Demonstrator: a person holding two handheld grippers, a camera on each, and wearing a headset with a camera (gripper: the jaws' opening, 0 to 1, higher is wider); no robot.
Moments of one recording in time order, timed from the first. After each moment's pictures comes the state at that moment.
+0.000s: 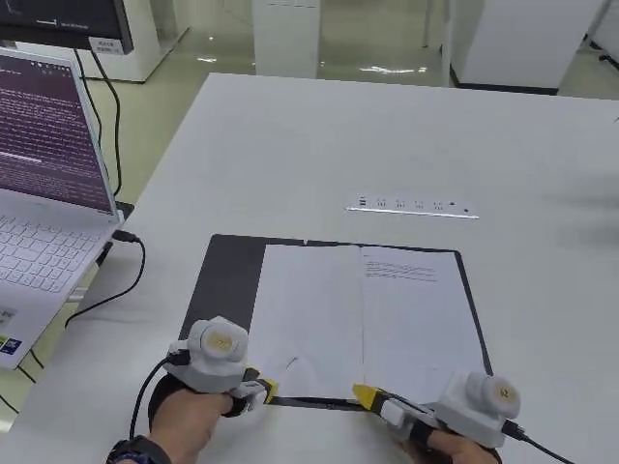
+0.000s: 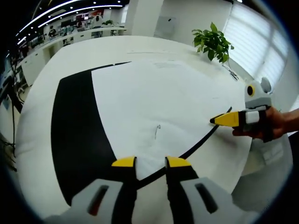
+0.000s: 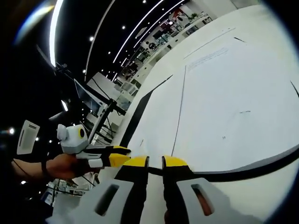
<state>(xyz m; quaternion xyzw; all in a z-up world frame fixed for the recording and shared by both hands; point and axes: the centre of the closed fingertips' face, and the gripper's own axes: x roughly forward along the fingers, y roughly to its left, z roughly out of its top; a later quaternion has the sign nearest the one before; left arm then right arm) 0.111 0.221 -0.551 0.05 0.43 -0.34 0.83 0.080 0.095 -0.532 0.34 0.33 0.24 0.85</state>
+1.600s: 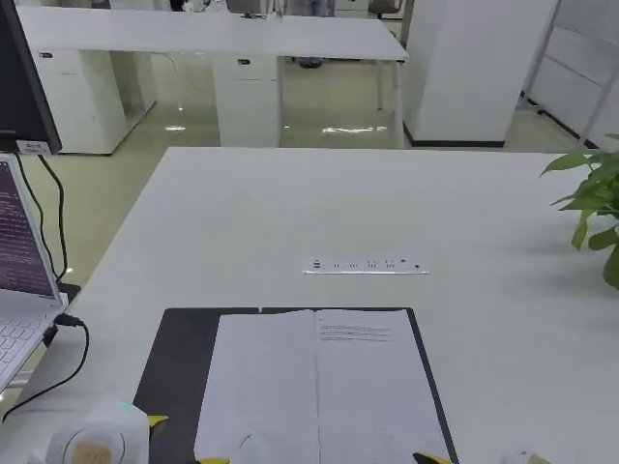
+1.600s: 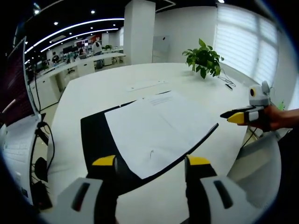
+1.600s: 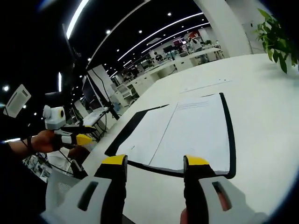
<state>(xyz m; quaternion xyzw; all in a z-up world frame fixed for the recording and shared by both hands) 0.092 0.237 -0.430 0.07 0.32 -0.34 0.88 0.032 0.006 -0.455 0.19 0.27 0.21 0.92</state>
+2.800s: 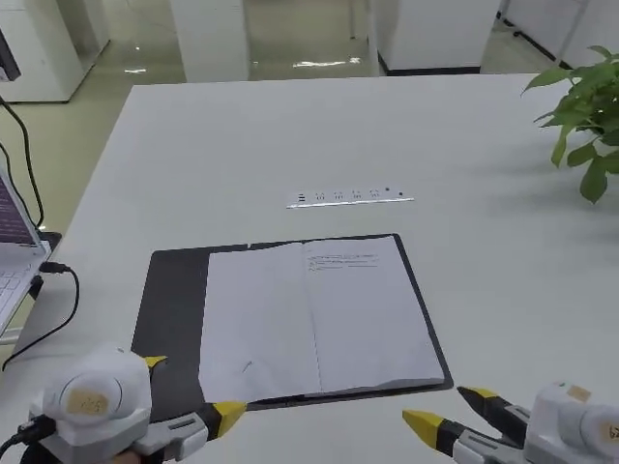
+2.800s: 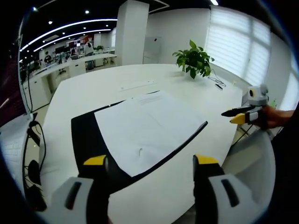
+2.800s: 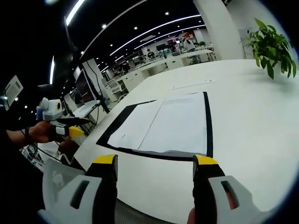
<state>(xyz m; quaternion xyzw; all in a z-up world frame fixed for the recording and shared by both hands) 0.079 0.224 -0.437 0.06 0.32 -0.38 0.86 -0.008 -0.023 -0.458 0.16 0.29 0.16 0.93</state>
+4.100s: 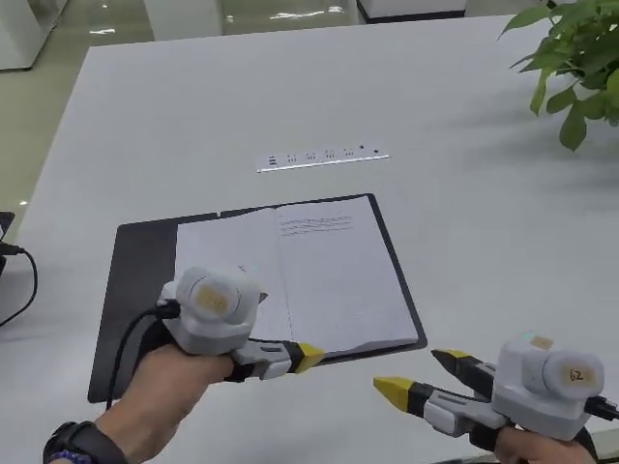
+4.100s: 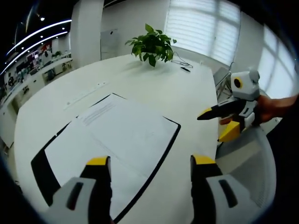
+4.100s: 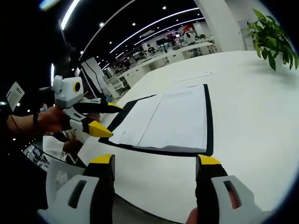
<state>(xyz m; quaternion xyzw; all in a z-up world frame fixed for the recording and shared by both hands) 0.077 0.064 -0.456 0.14 0.33 -0.54 0.76 -0.009 -0.032 -0.469 0.18 0.31 0.18 0.92</state>
